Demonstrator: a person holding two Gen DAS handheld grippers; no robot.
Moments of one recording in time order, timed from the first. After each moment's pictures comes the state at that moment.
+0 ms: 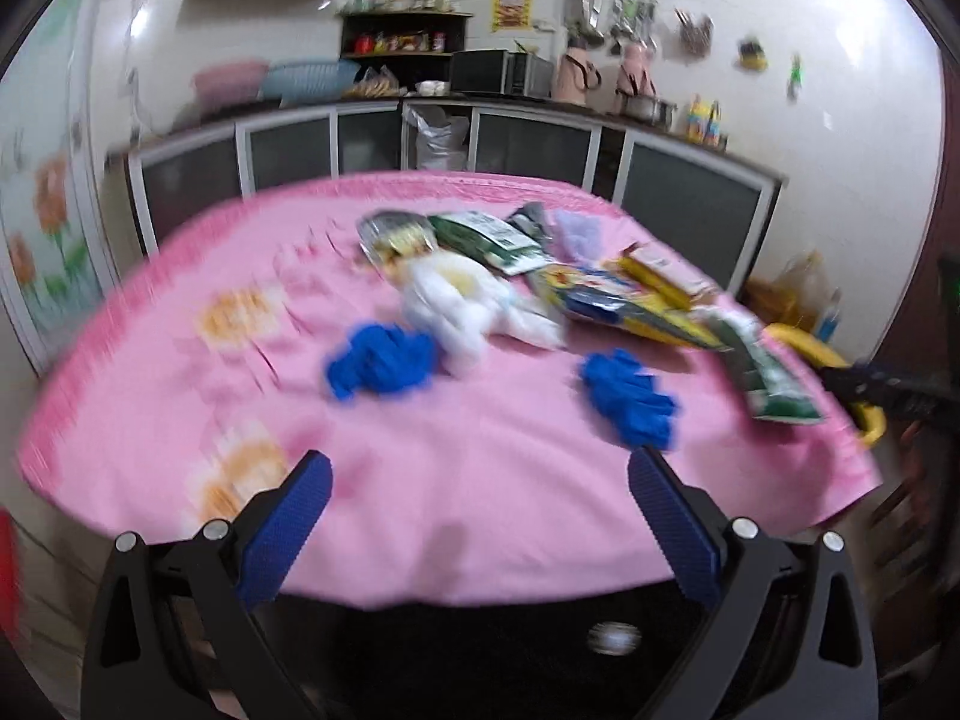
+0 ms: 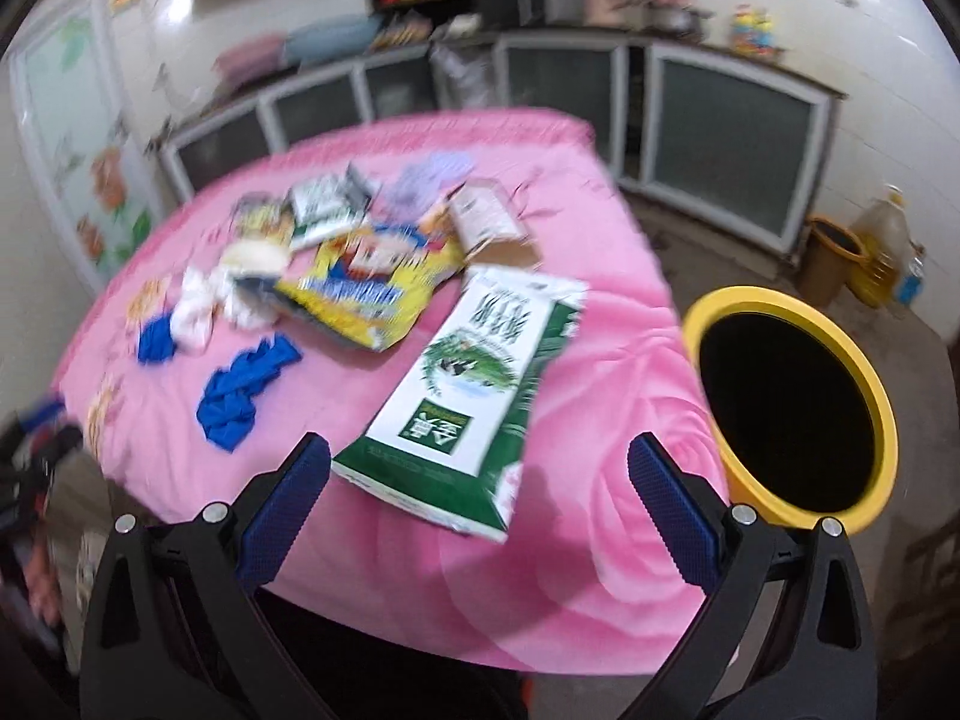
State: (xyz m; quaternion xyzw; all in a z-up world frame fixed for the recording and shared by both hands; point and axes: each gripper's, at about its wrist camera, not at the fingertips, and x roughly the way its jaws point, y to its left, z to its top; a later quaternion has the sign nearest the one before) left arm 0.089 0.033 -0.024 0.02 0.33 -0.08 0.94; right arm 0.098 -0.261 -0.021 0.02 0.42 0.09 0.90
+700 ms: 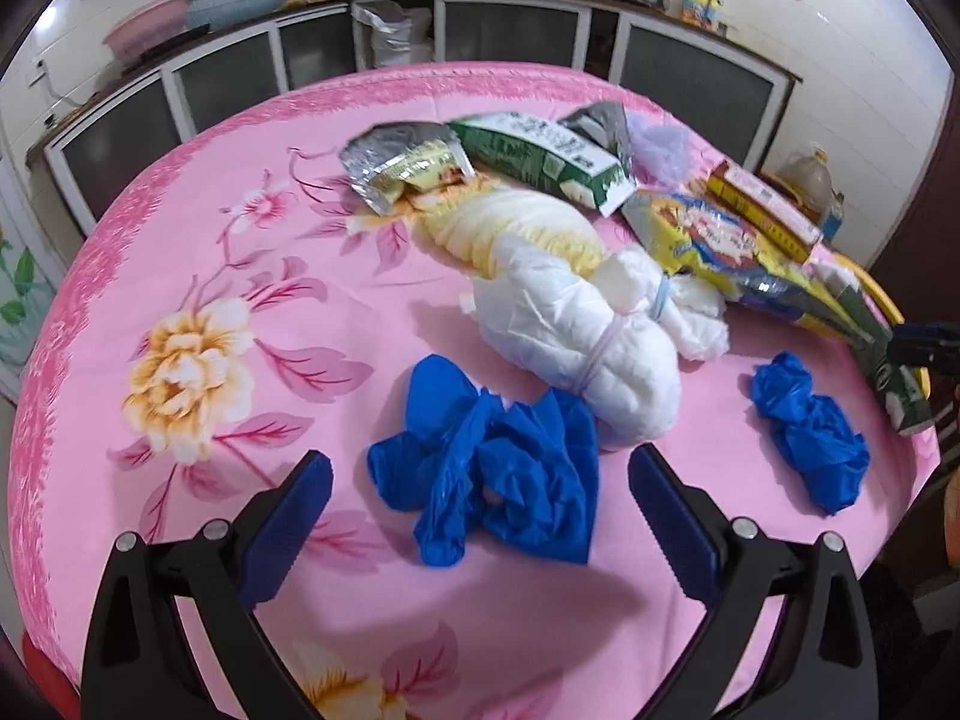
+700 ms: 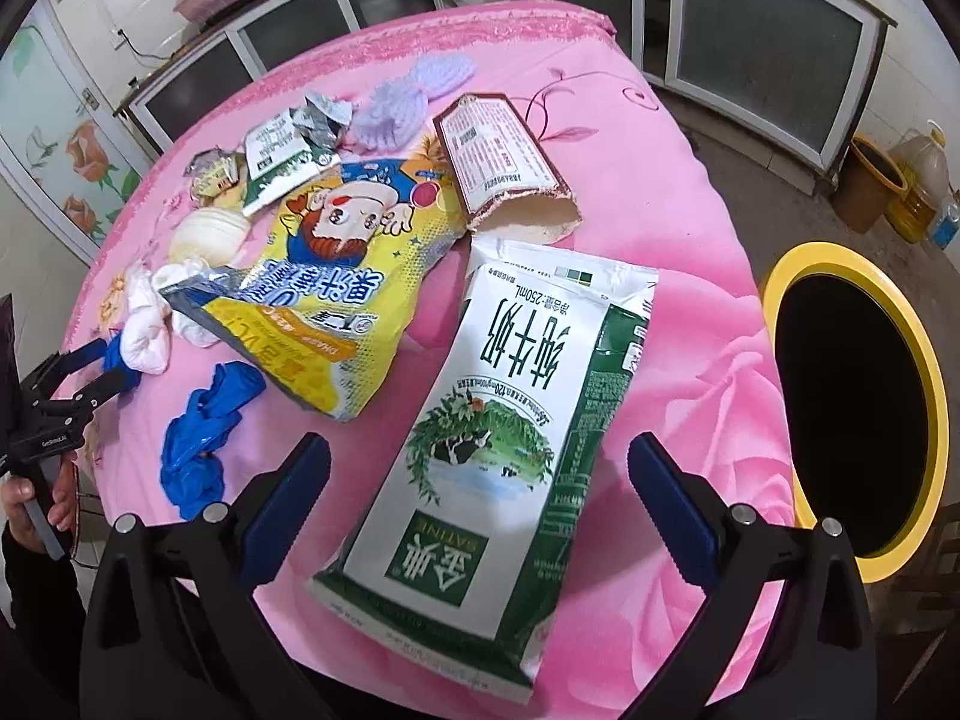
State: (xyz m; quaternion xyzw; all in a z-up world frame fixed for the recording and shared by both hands) left arm 0.237 0.078 -0.066 0.06 0.46 -0.13 0.87; right arm 0.190 -0.252 -0.053 0.05 0.54 0.10 0.83
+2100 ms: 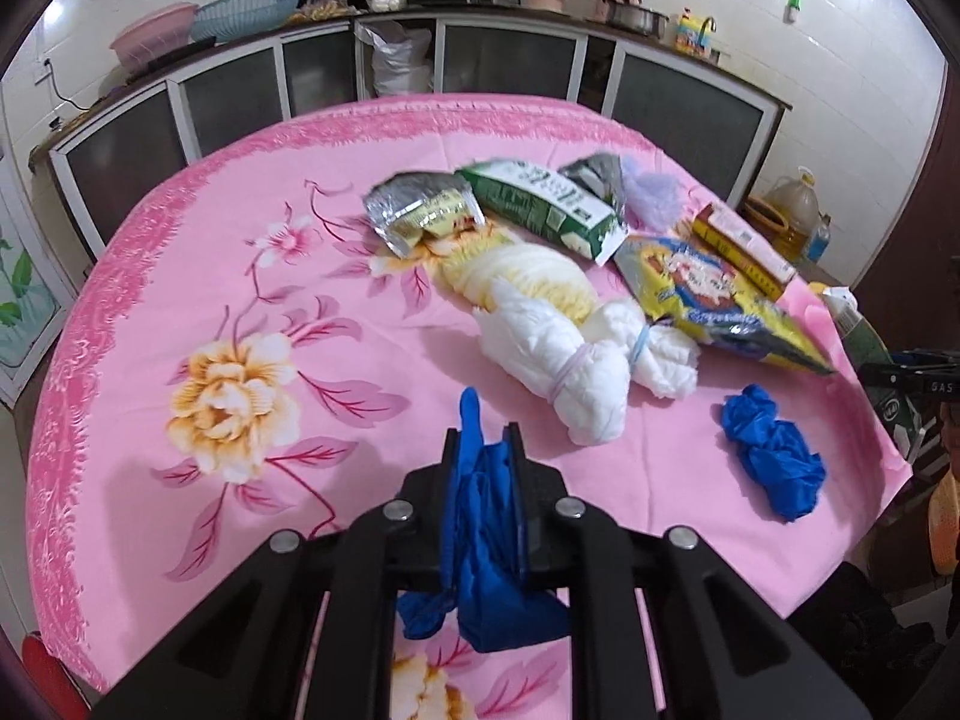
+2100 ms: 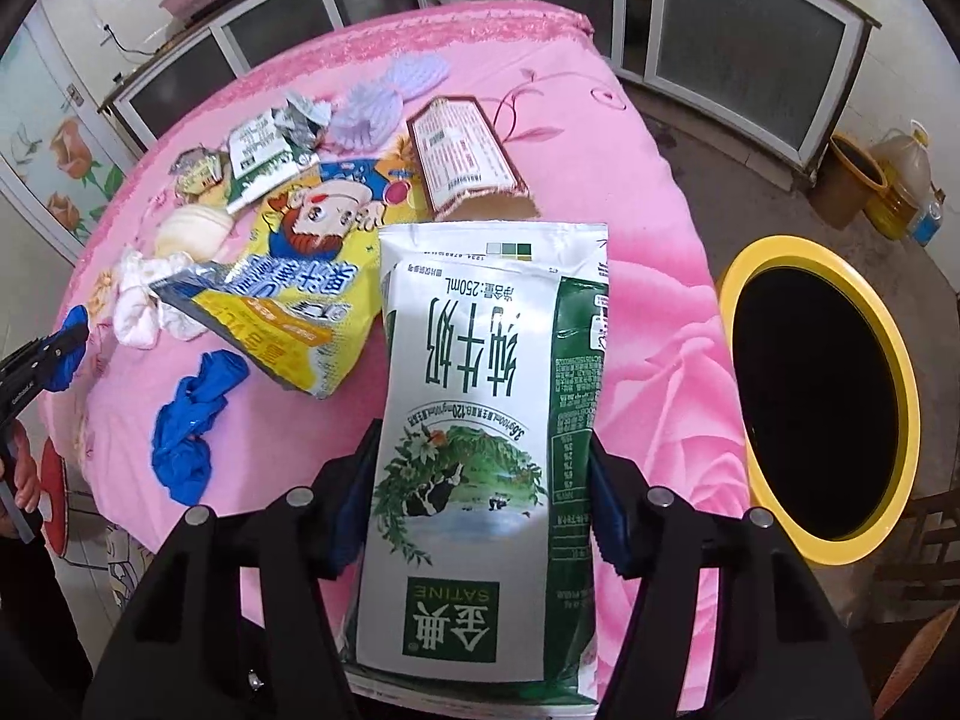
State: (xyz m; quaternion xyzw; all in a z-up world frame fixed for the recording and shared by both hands) left arm 0.223 0.100 -0.024 0.03 0.44 -0.14 0.89; right arm 0.176 -0.265 -0.036 0.04 0.54 0.07 0.84
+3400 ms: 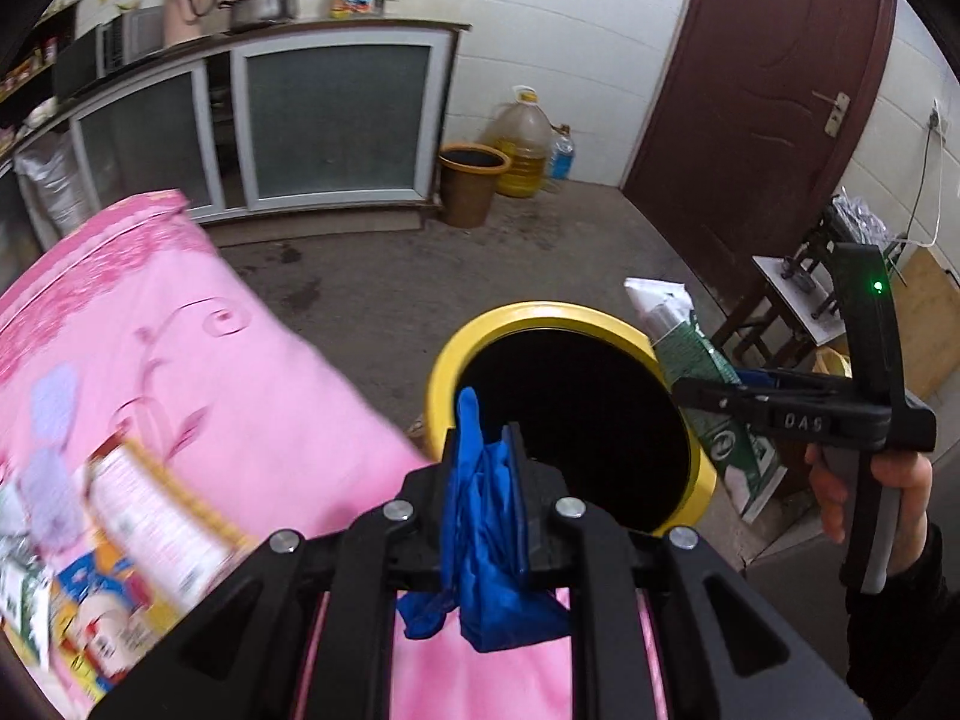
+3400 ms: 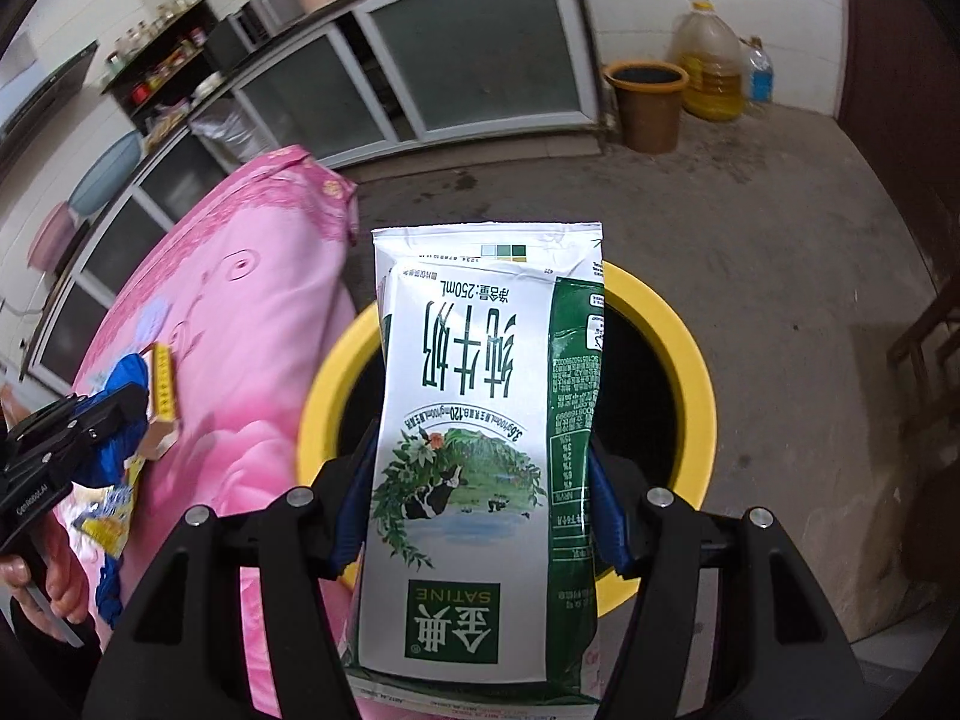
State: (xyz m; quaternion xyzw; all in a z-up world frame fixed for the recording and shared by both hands) left arm 0.273 -0.347 -0.006 0.13 0.41 -0.45 0.78; right arm 0.139 -0.545 -0.047 0.23 0.46 -0.11 0.85
